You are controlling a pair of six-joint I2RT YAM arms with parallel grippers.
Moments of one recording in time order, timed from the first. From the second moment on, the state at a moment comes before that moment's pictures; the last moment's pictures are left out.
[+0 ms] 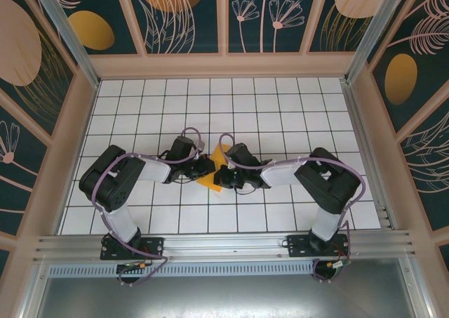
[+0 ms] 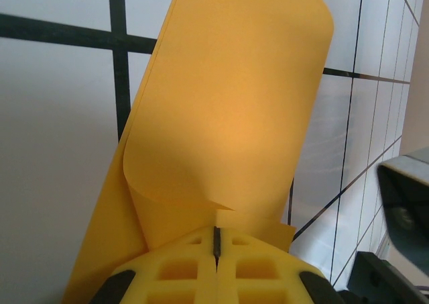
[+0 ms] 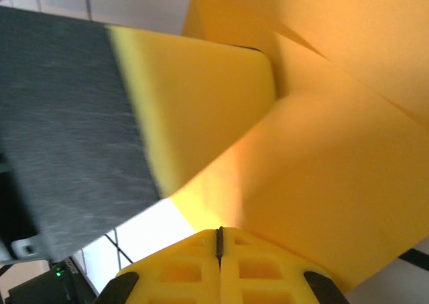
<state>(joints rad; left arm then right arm) -0.53 1.78 0.65 0.33 0.54 -0.89 0.86 1.77 0.77 0.16 -0.40 0.98</state>
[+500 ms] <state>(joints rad) -0.53 1.71 0.66 0.28 0.55 -0.85 0.86 1.78 0.73 0.22 -0.40 0.99</state>
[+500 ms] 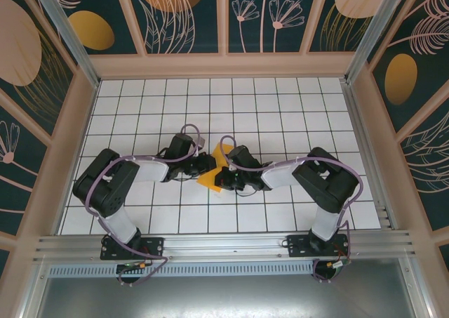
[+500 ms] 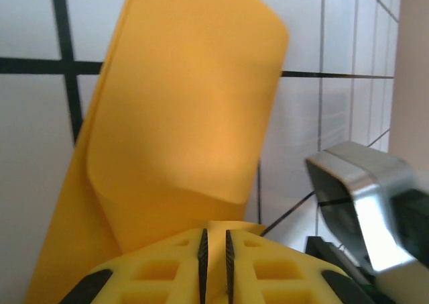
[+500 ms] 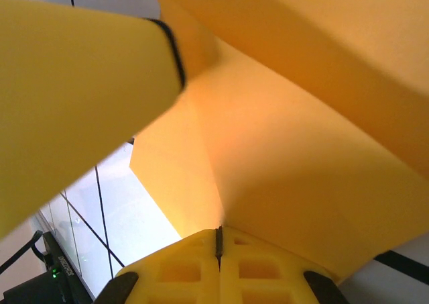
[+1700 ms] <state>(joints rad) -0.45 1.84 0.78 0.19 0.60 -0.77 0.86 1.78 0.76 0.15 -0.39 0.94</state>
